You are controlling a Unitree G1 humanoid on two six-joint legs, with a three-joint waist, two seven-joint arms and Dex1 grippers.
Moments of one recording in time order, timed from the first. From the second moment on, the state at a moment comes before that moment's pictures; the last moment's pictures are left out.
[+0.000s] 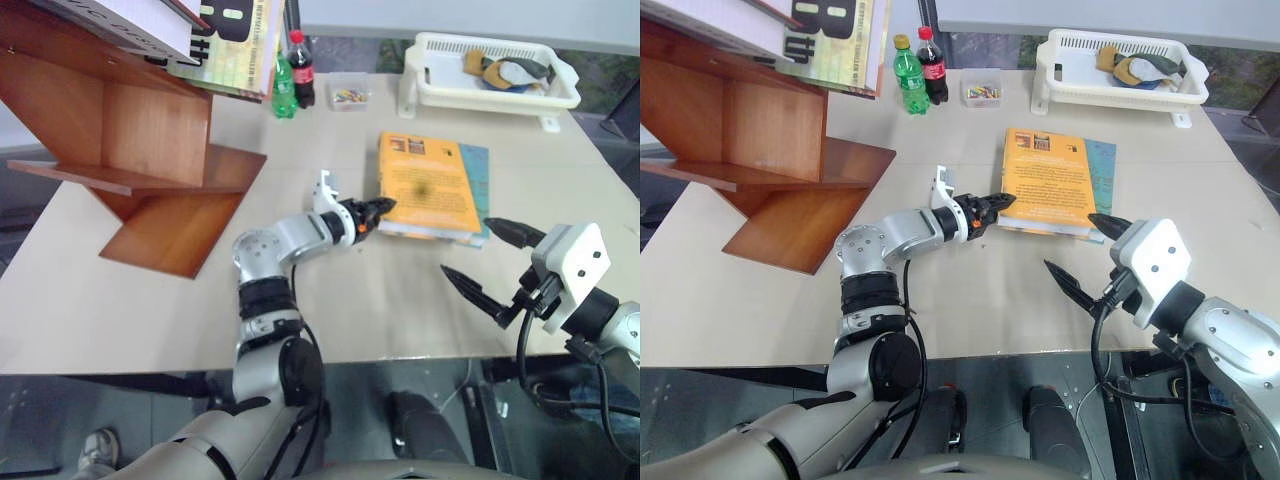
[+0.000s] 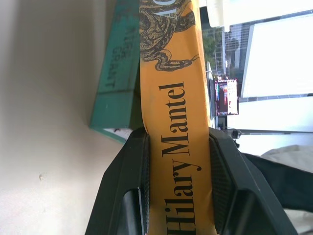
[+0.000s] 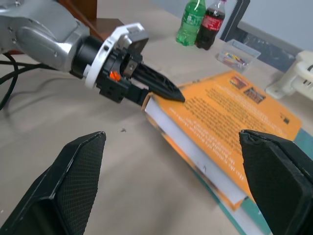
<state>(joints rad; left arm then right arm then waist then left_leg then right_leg) -0.85 -0.13 0.56 0.34 -1.02 1.28 0.22 0.07 -0.73 -0.29 -0.96 0.62 0.71 0.45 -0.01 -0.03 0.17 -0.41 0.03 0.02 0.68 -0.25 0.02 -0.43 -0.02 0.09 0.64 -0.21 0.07</state>
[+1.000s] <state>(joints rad) -1.23 0.28 0.27 1.18 -0.63 1.07 -0.66 0.06 -0.73 -0.25 -0.97 0.60 0.70 0.44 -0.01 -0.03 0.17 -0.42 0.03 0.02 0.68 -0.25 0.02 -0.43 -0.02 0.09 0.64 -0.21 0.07</state>
